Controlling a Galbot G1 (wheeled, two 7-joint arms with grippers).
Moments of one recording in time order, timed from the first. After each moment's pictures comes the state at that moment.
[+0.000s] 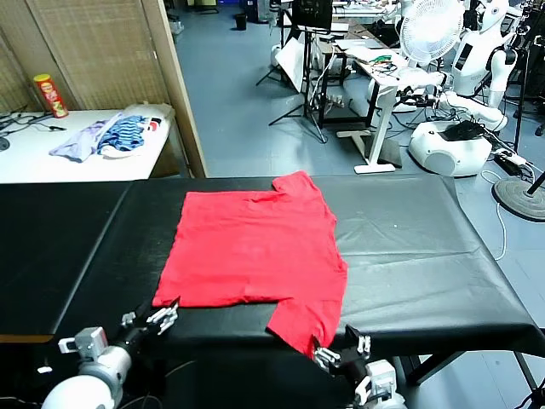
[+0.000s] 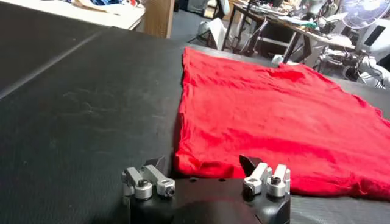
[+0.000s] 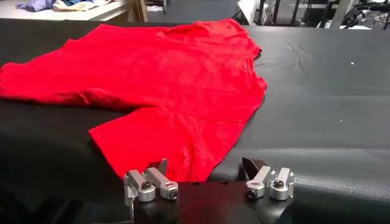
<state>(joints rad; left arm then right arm) 1.61 -1.10 -0.66 -2.08 -0.73 0.43 -0.13 -1.70 1.33 0.33 2.24 0.12 -0.56 0.08</state>
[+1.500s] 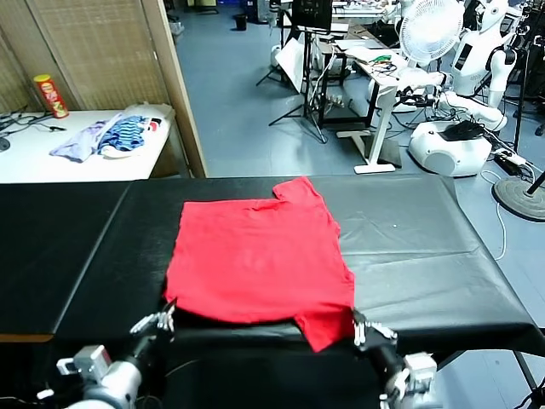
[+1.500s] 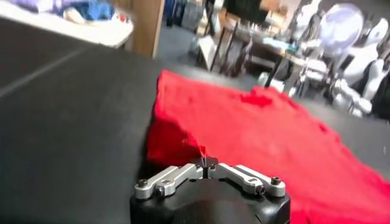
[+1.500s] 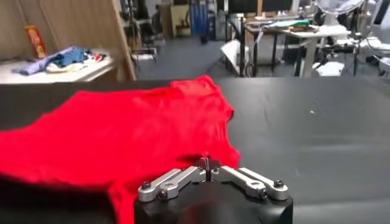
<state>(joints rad) 1.57 -1.21 -0.61 -2.18 -0.60 0.29 -0.19 -1.33 1.23 0.41 2.02 0.34 -0.39 0.06</state>
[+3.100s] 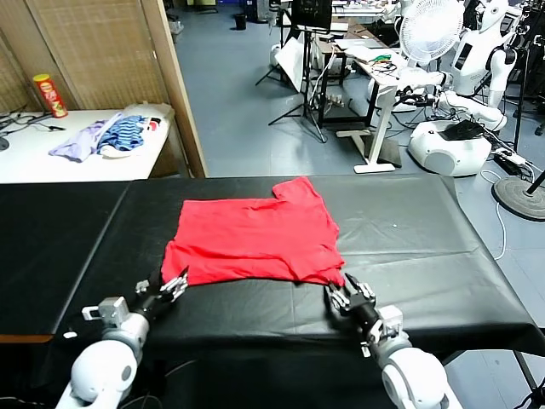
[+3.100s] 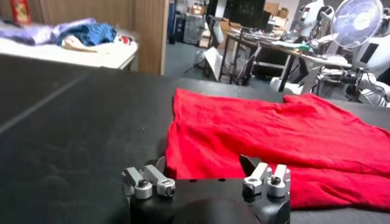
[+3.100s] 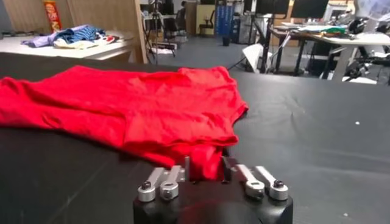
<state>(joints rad) 1.38 -1.13 -0.56 -1.90 -0.66 0.39 -0.12 -1.38 1.21 0.38 1.97 0.27 -0.41 0.00</state>
